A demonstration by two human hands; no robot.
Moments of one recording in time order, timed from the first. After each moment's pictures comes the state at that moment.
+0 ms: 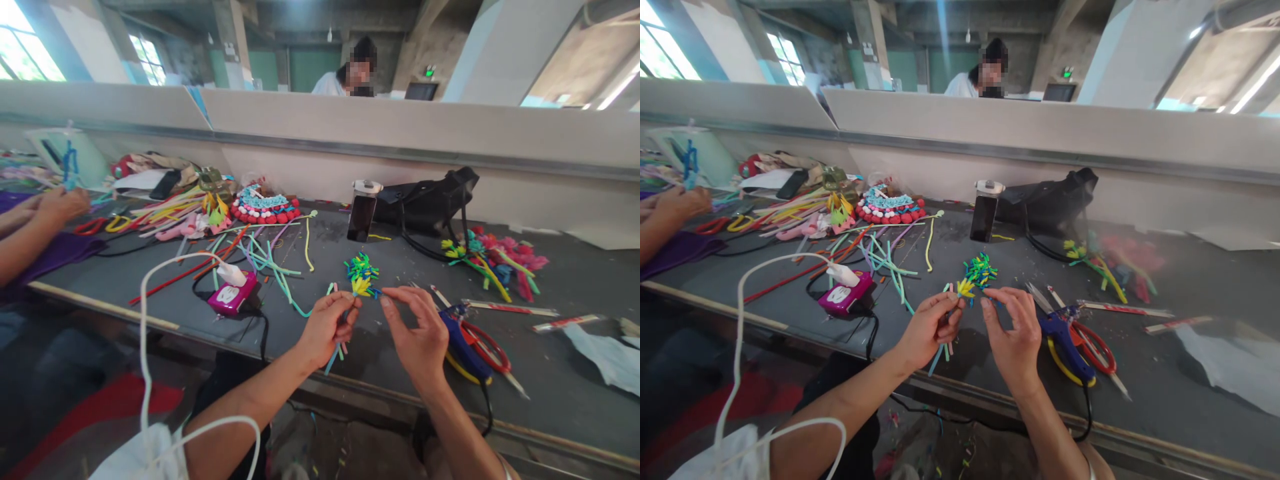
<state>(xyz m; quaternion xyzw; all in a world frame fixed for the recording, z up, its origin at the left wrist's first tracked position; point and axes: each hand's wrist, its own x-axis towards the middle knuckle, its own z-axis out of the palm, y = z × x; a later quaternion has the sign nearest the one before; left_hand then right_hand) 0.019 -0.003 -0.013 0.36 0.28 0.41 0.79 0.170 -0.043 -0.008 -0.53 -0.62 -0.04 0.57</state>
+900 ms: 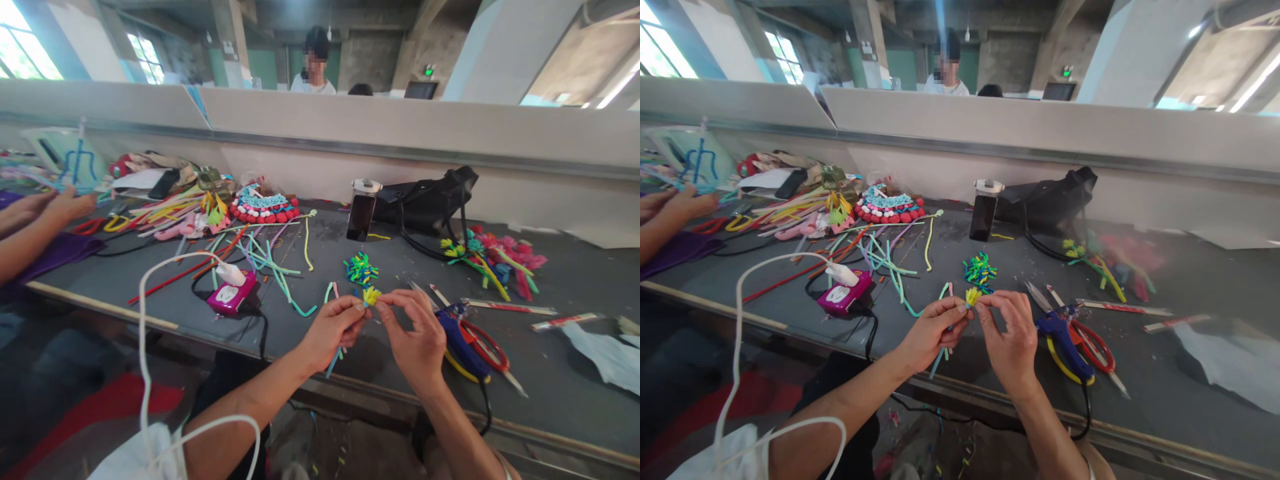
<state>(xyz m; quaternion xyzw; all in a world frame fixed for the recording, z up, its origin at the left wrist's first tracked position) 0.020 -0.009 -0.011 0.43 0.24 0.37 0.79 0.170 -0.045 -0.007 -0.50 -0.66 -0.06 0.55</state>
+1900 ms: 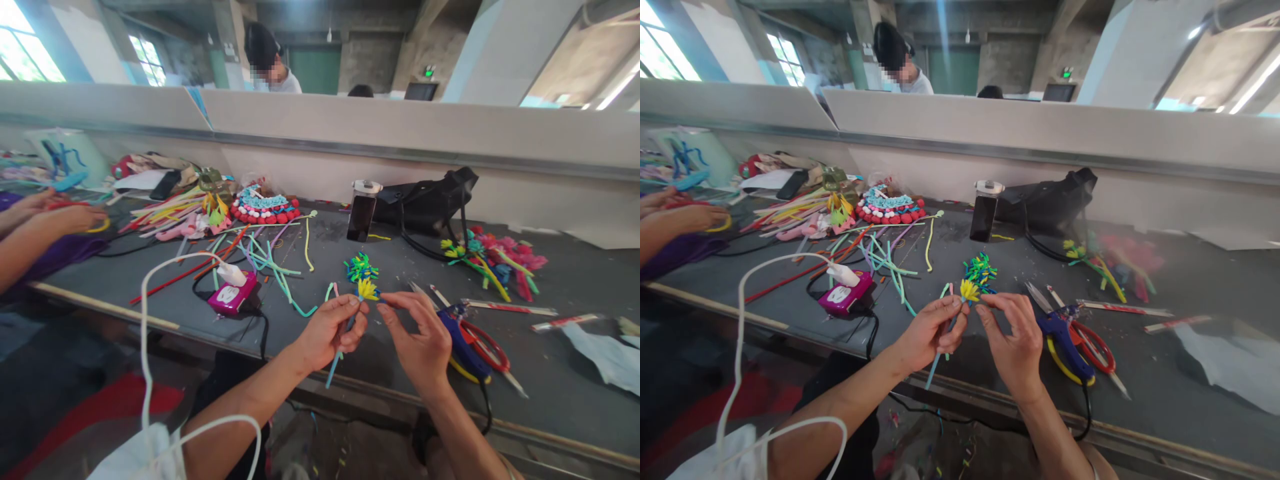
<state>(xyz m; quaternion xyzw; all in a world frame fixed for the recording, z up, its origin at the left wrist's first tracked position) 0.014 -0.006 -0.008 0.37 0.19 0.34 0.85 0.172 -0.050 -0.006 -0.51 -0.65 -0.04 0.56</state>
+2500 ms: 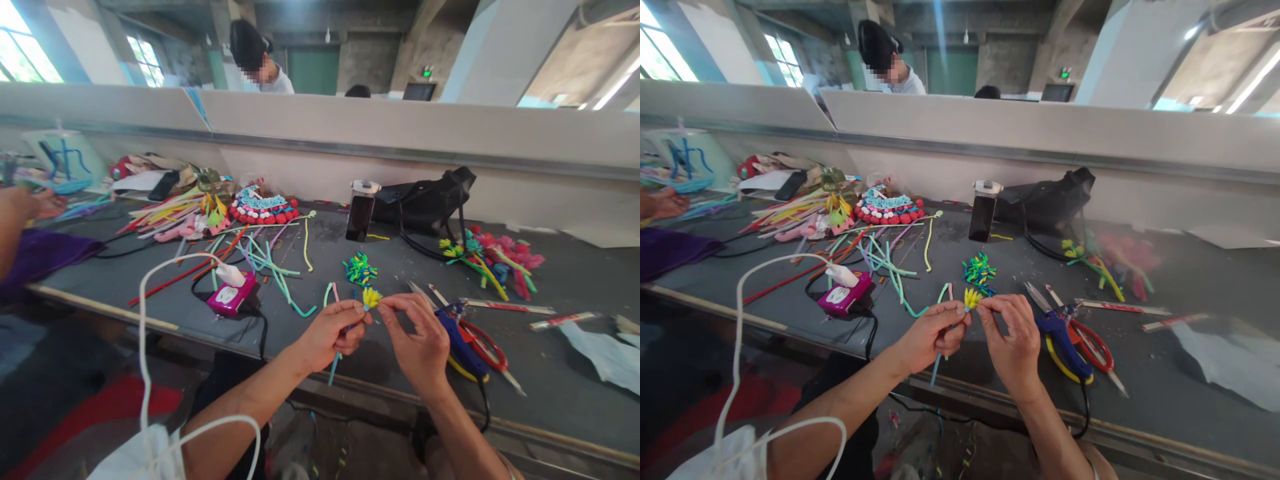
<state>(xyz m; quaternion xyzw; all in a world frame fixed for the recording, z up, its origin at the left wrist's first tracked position) 0.013 -0.009 -0.007 0.40 0.21 0.30 0.84 0.173 -0.050 -0.005 -0.50 -0.67 -0.05 0.55</state>
